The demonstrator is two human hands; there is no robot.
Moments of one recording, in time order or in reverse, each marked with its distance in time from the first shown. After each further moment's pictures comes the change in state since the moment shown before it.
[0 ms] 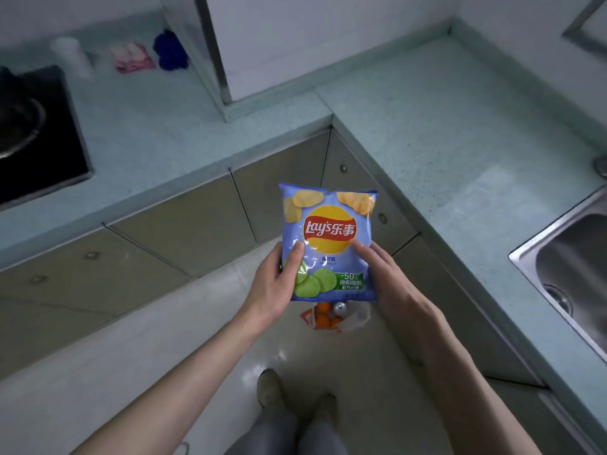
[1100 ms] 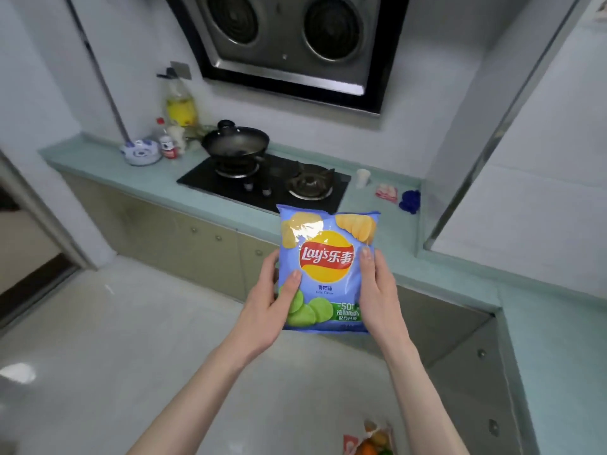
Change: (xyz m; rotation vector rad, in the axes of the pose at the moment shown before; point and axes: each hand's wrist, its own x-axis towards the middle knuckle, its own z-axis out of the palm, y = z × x) left_hand -0.271 0.113 -0.118 -0.104 0.891 0.298; right_hand -0.156 -0.125 0.234 -0.439 -0.558 -0.587
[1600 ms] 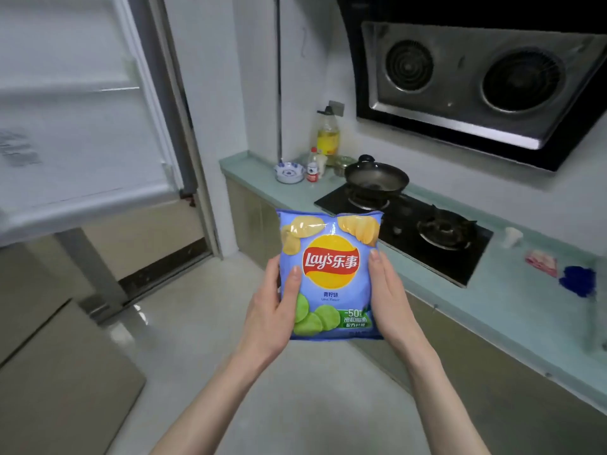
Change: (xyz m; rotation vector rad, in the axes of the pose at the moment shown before) left_hand -0.065 0.005 -0.245 0.069 0.541 0.044; right_hand -0.026 -0.067 0.255 0.039 -0.488 -0.120
